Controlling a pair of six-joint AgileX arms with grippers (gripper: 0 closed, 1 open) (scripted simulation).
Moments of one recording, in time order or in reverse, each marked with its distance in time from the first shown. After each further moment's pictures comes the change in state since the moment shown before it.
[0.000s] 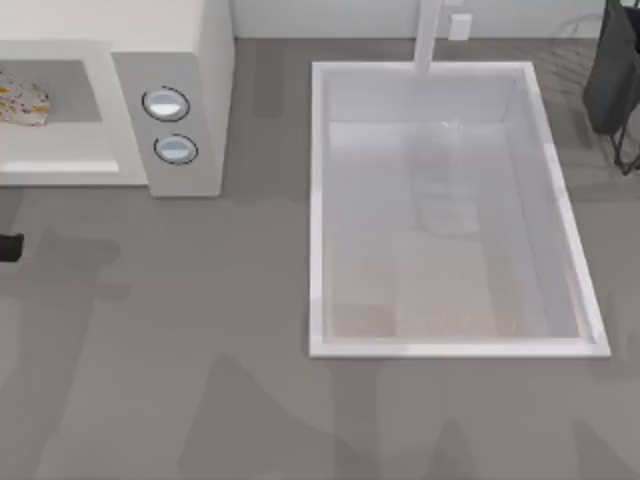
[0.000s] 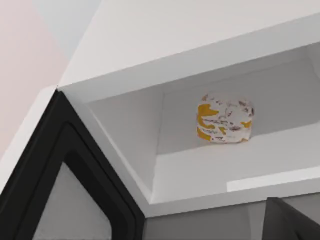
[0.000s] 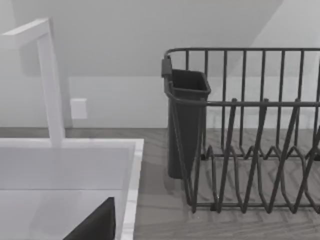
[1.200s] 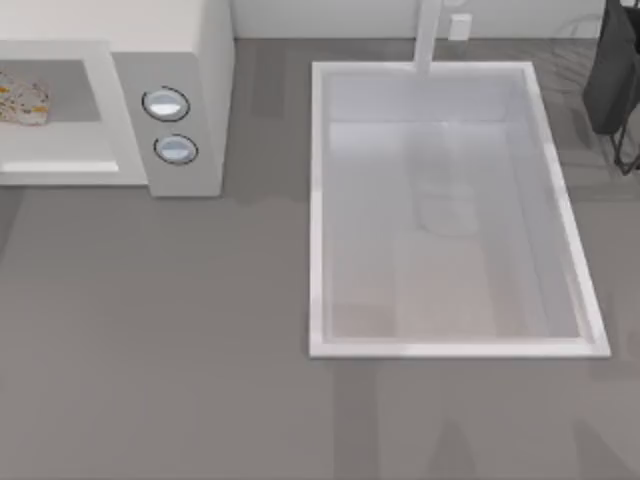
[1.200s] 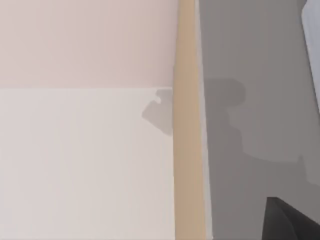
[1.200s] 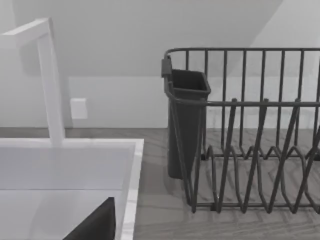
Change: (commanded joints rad) left arm 1.128 1.049 0.959 -0.774 0.913 0.608; right arm 0.000 0.000 0.000 0.000 0.000 0.000
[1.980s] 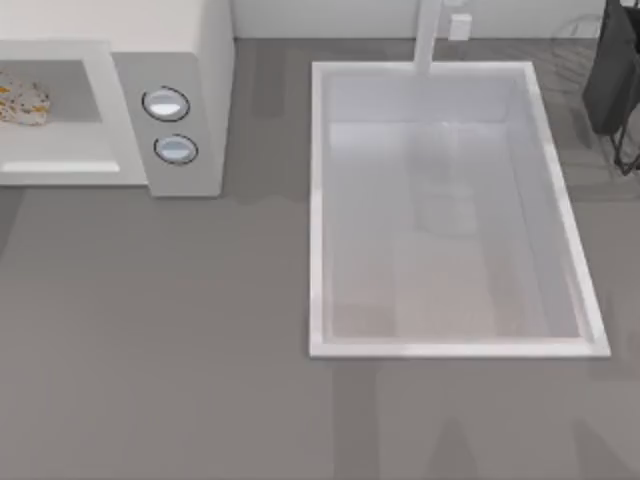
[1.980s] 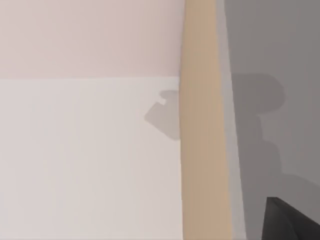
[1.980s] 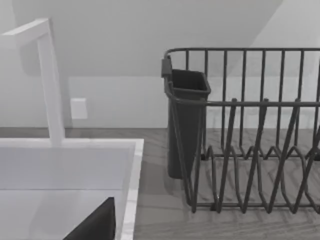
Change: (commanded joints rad) left arm 0.000 0.094 -0.212 0.315 0.001 0.002; right arm 0.000 0.000 0.000 0.000 0.000 0.000
